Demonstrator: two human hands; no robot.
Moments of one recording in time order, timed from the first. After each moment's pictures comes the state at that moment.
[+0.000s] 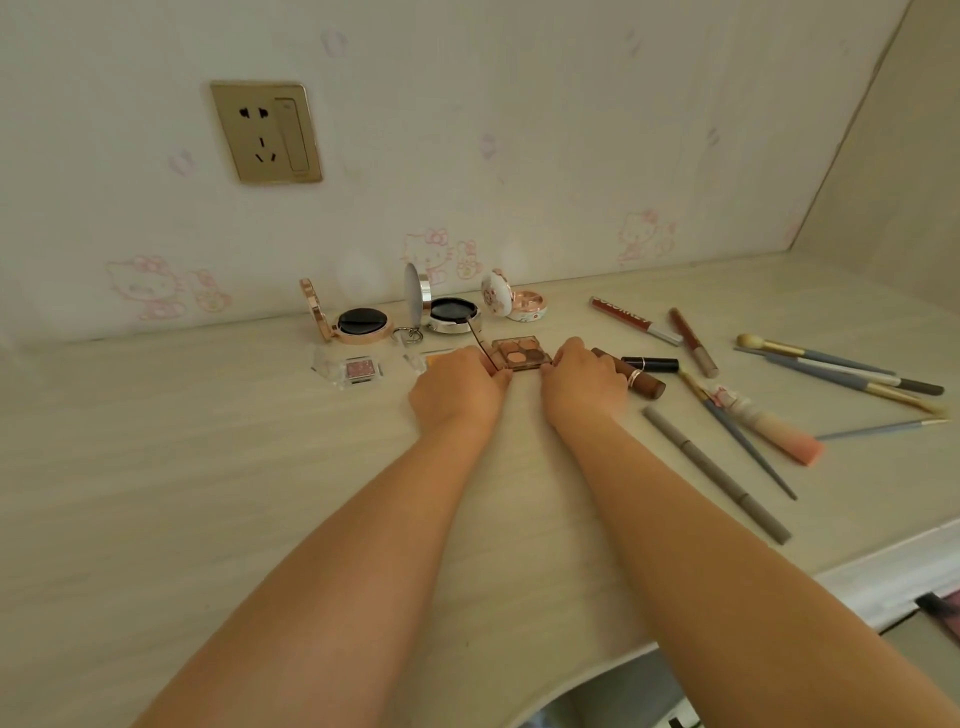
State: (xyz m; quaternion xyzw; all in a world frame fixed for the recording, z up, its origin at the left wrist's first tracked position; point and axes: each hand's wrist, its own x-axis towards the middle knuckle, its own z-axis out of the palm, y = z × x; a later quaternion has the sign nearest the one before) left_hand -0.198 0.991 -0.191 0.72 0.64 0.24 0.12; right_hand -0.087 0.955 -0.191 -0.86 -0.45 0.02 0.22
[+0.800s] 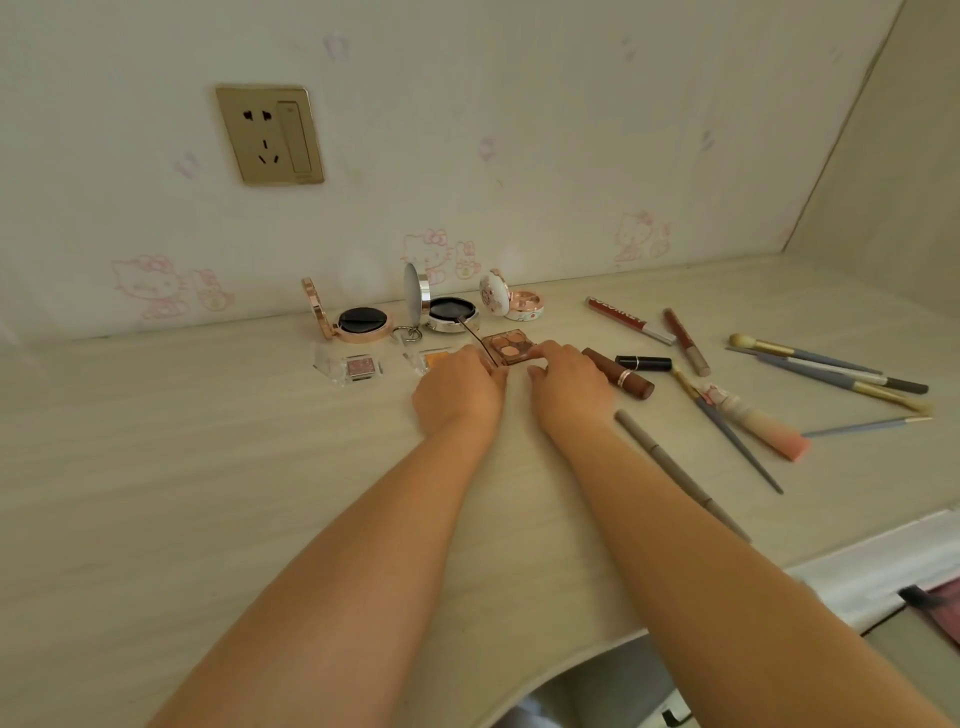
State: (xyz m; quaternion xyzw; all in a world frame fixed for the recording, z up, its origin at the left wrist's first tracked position) left_hand -0.198 0.981 -0.189 0.72 0.63 0.26 0.12; right_hand -0.098 0.939 -0.187 -0.81 -0.53 0.02 0.26
